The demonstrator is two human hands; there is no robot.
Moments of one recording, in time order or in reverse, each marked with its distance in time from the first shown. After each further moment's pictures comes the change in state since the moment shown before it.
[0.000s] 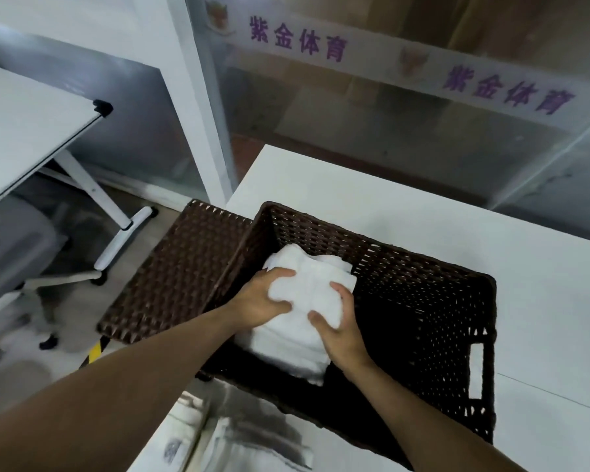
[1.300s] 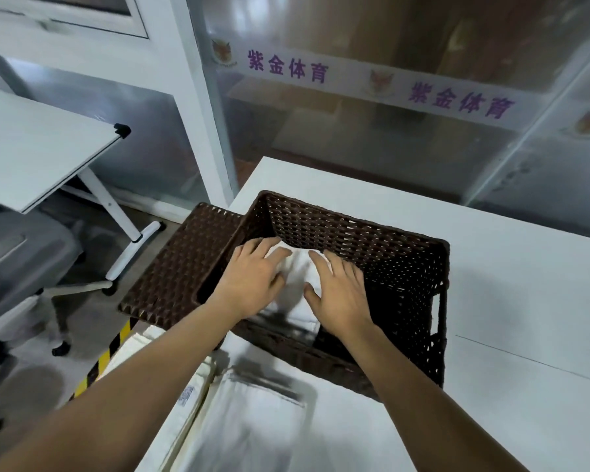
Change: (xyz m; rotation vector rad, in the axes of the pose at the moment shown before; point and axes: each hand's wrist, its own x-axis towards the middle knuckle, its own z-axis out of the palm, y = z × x) left_hand -0.088 0.056 0.002 0.796 0.343 0.341; right_hand -0.037 -0.052 -0.029 -1.094 0.036 -0.462
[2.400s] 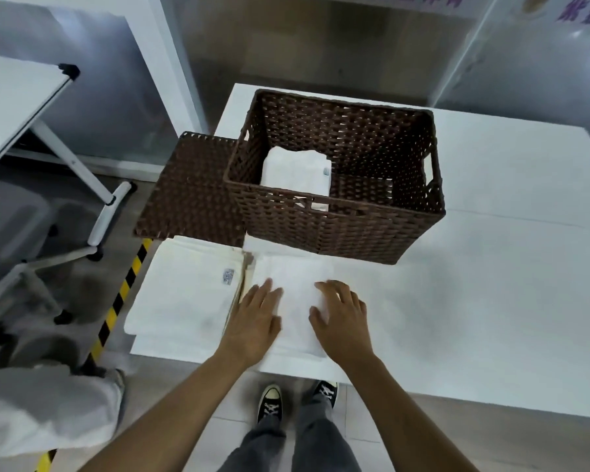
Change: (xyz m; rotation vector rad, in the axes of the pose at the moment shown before) left_hand -0.290 -0.022 0.133 -0.180 -0.237 0.037; right_hand -0.281 -0.129 0.091 0.242 0.014 0.390
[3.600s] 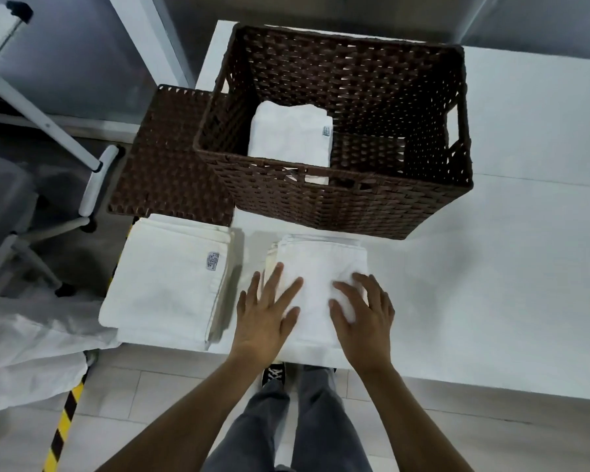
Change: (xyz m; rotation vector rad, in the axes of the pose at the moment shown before) left_hand 0.008 0.021 0.052 -0.046 0.019 -0.067; right_hand -0.013 0.063 0.032 0.096 0.225 0.036
